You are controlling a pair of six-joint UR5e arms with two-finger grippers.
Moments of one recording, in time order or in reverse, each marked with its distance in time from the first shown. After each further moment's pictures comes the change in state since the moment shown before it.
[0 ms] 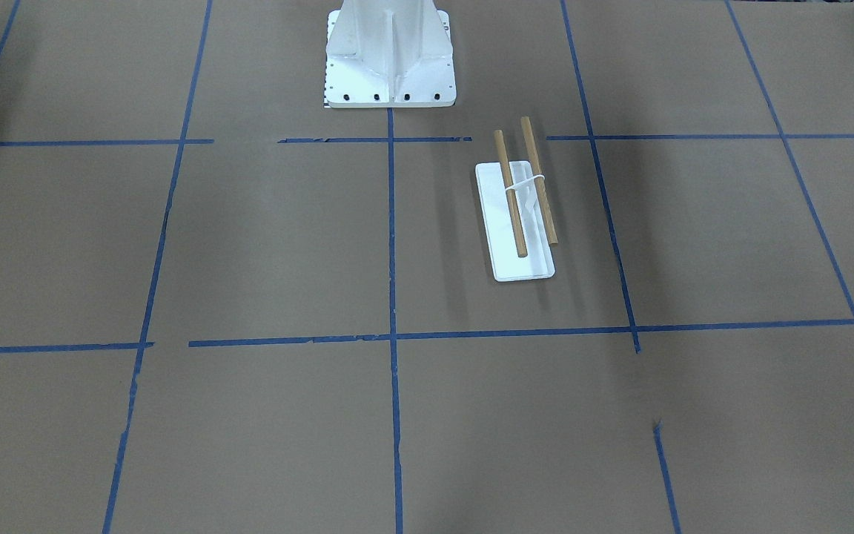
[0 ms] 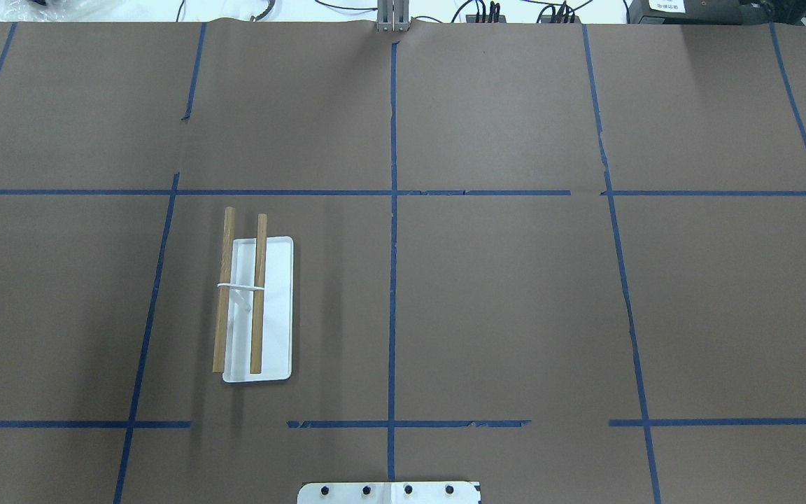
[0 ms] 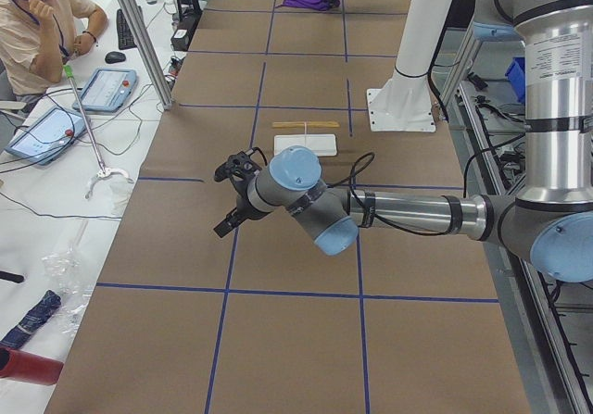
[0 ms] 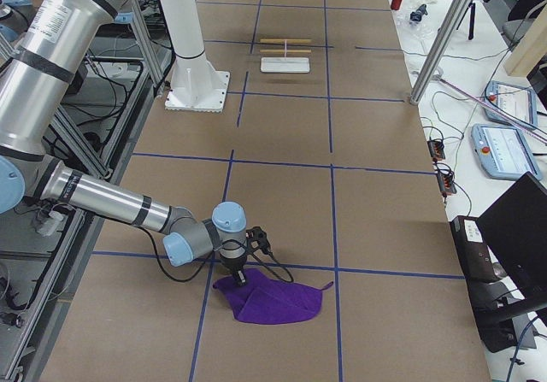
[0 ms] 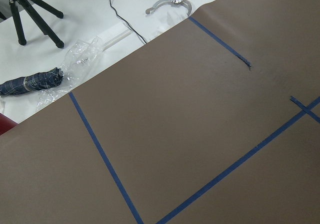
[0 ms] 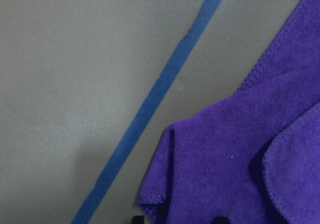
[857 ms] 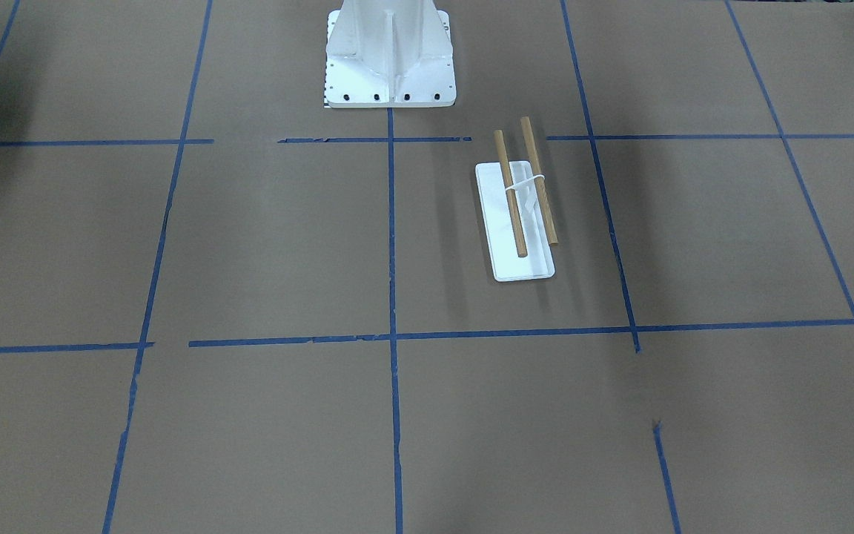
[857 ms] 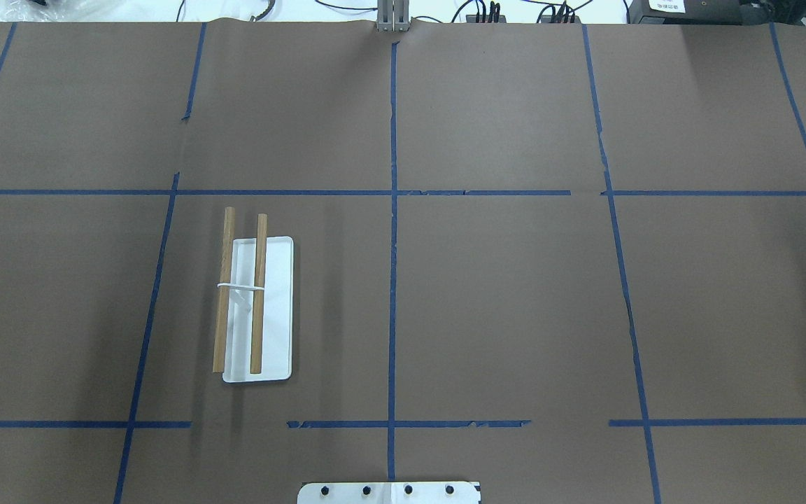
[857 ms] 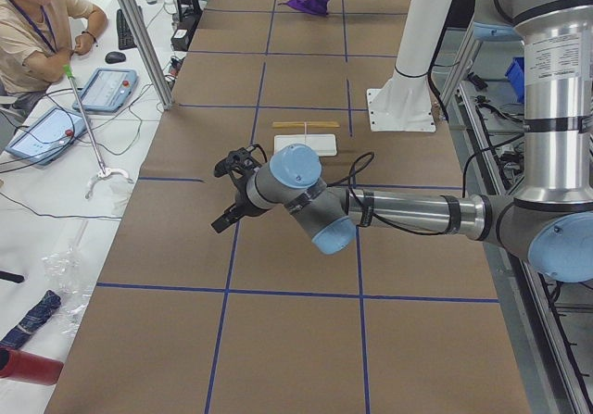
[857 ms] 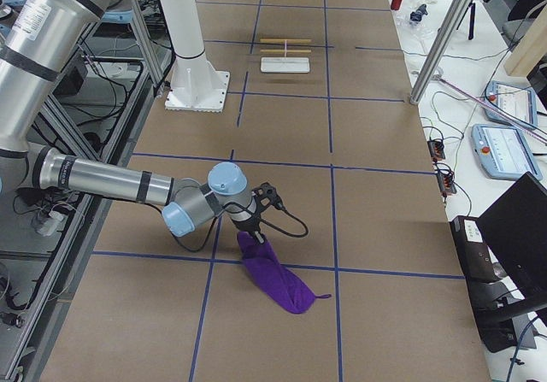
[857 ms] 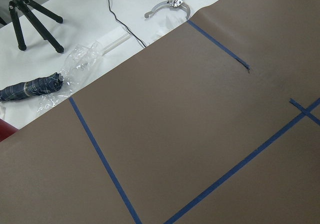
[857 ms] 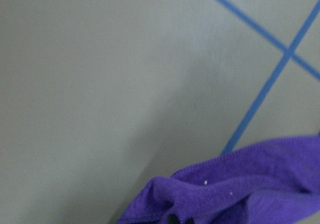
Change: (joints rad) left arm 0.003 -0.010 -0.002 -0.039 0.007 0.002; right arm 0.183 0.010 0.286 -0.011 0.125 -0.049
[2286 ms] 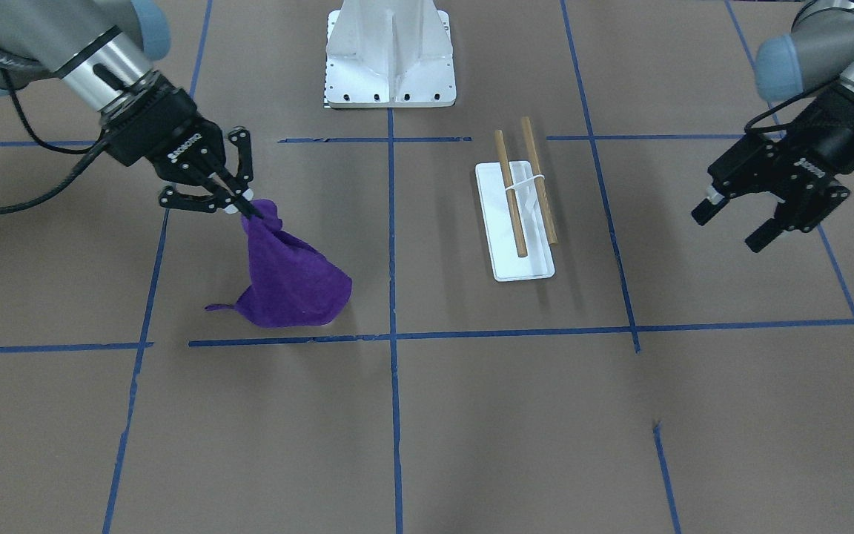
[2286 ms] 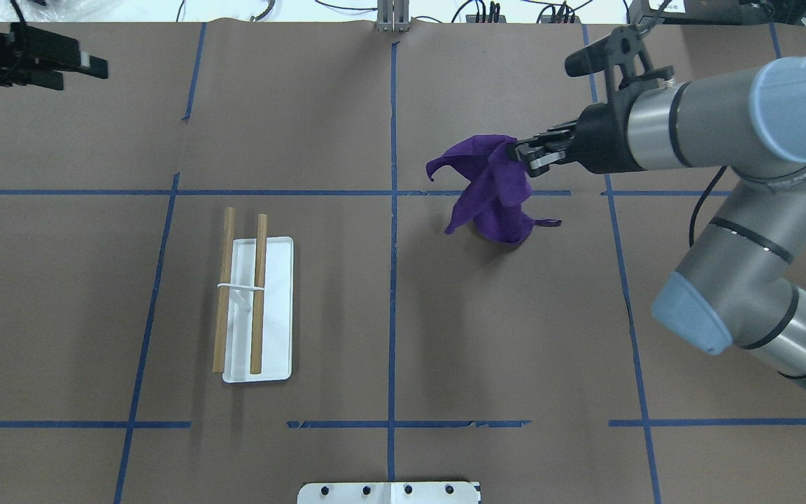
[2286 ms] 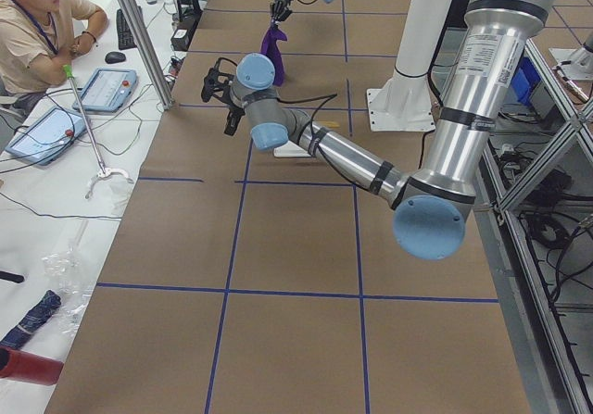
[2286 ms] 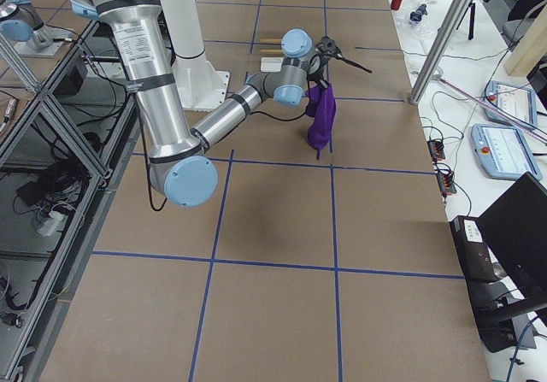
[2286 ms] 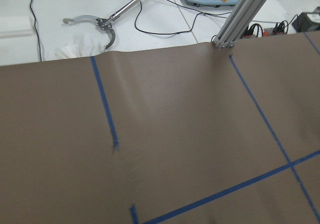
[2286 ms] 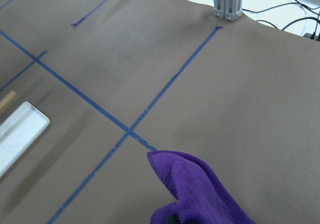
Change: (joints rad) left arm 0.431 -0.429 -0.062 0.108 0.034 -1.239; right arm -0.517 0.842 0.081 -0.113 -0.320 0.759
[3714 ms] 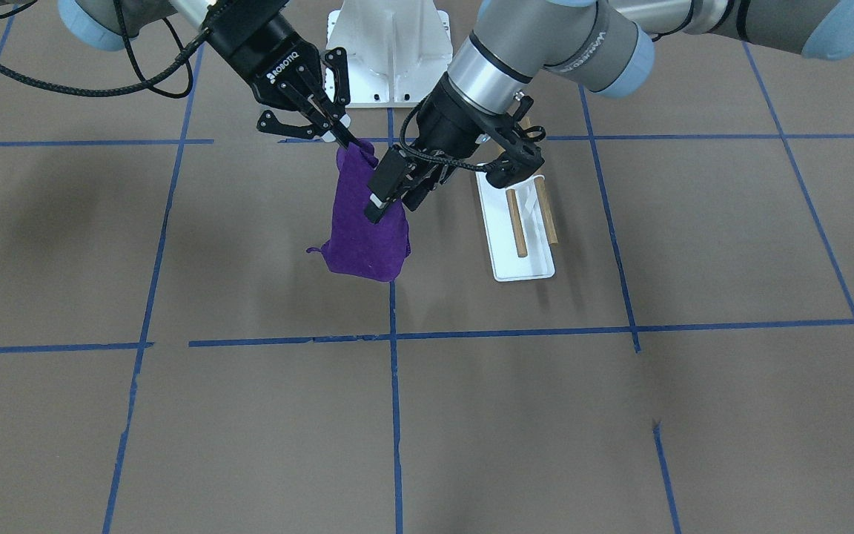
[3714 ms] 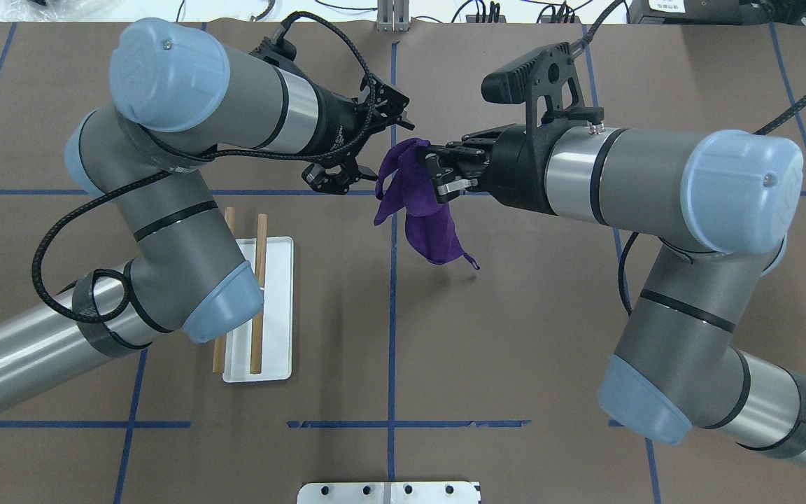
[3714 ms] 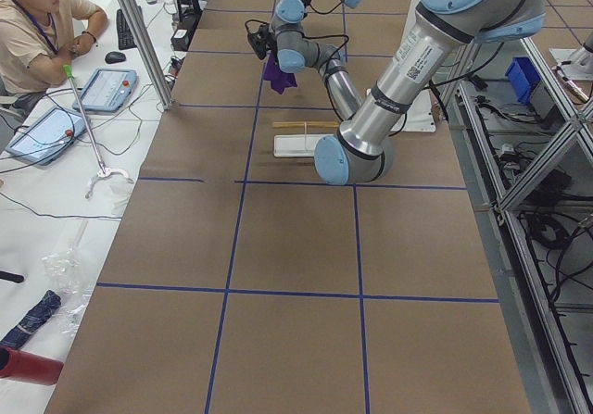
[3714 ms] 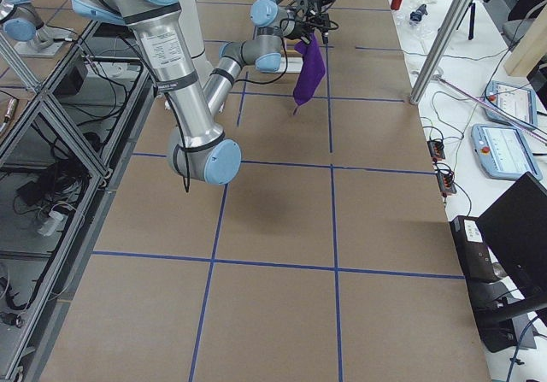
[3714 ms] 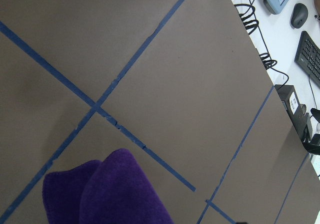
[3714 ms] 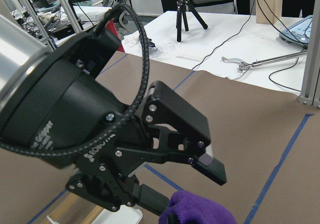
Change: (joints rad) left arm 0.455 -0.426 0.085 0.239 0.399 -0.841; right arm -0.151 0.084 0.090 0.001 -0.229 0.022
